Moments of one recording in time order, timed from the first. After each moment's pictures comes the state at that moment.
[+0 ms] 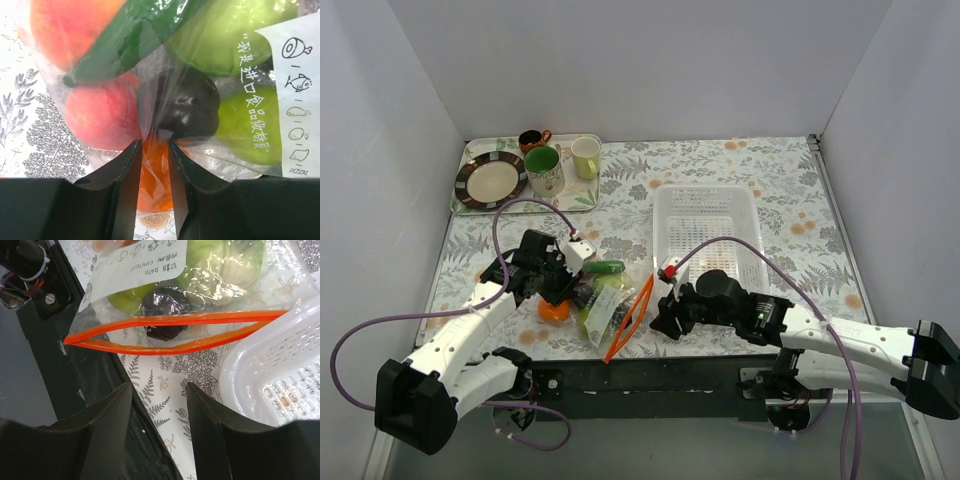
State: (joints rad) left arm -0.38 1.00 0.69 -0.72 0.21 0.40; right arm 1.13 0.95 0.54 -0.08 -0.13 0.26
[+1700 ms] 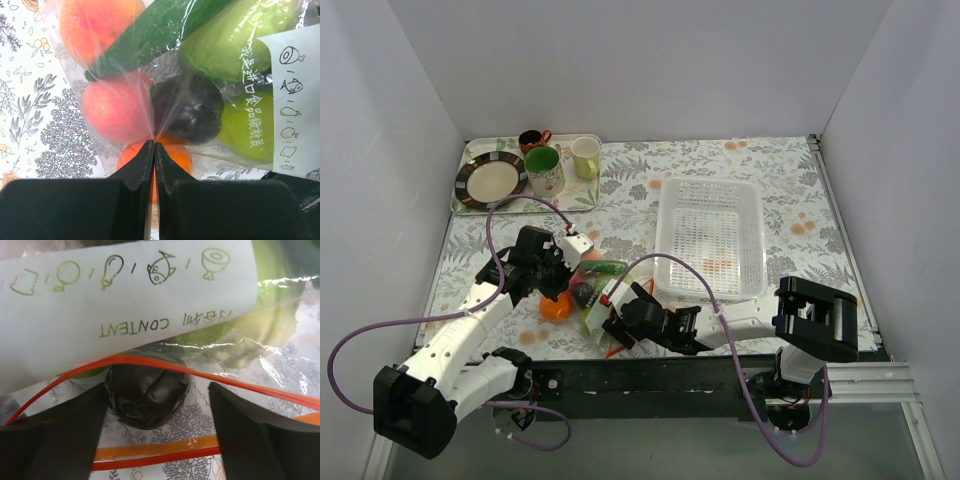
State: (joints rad) left arm -0.38 0.98 0.73 -0.71 0.21 0.37; right arm 1.37 1.63 0.73 0.21 0.37 0.14
